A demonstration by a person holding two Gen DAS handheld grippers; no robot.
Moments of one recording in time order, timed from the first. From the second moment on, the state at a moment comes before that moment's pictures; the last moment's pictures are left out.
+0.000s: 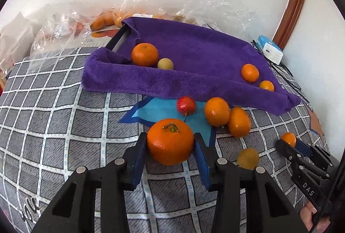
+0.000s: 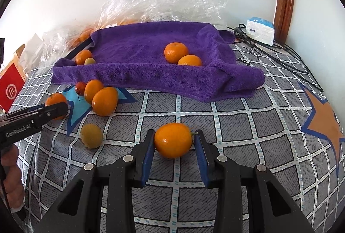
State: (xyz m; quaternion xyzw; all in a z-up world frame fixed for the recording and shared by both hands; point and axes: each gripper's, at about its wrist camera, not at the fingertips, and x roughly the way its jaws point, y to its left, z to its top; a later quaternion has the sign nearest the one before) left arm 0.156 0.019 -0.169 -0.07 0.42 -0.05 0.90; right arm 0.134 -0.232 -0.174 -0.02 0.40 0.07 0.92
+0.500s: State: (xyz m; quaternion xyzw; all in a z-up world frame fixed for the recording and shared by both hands) left arm 0.114 0.053 -0.123 -0.07 0.39 -0.03 0.92; right arm 0.117 -0.219 -0.145 -0.01 0.40 0.07 0.91
